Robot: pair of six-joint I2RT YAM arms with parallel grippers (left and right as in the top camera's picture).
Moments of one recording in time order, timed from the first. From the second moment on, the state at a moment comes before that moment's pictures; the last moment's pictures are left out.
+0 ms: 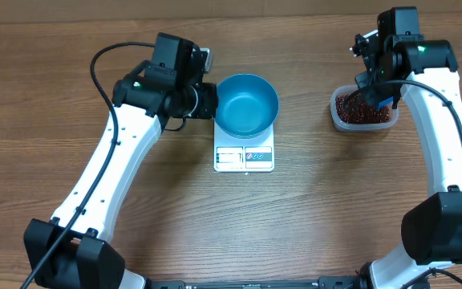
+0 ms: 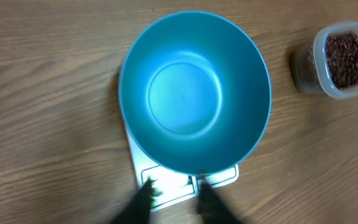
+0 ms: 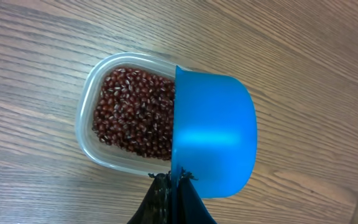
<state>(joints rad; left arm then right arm) -0.32 1.66 1.53 -0.88 0.25 -0.25 0.02 1.80 1.73 -1.14 0.20 -0.39</state>
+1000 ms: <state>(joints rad) -0.63 1.82 1.53 -0.98 0.04 -0.26 0.02 1.83 1.72 -1.13 0.17 -0.35</state>
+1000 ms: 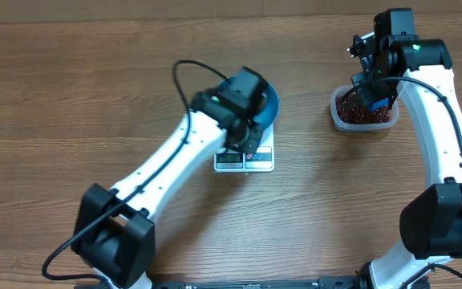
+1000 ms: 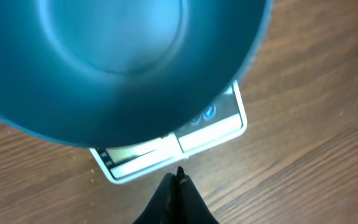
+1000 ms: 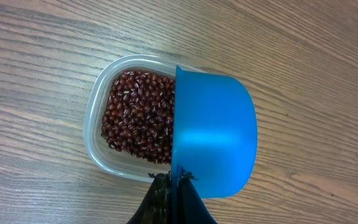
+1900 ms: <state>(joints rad) -0.76 1.82 1.39 -0.86 -0.09 -0.04 0.02 1.84 1.72 -1.13 0.17 -0.33</state>
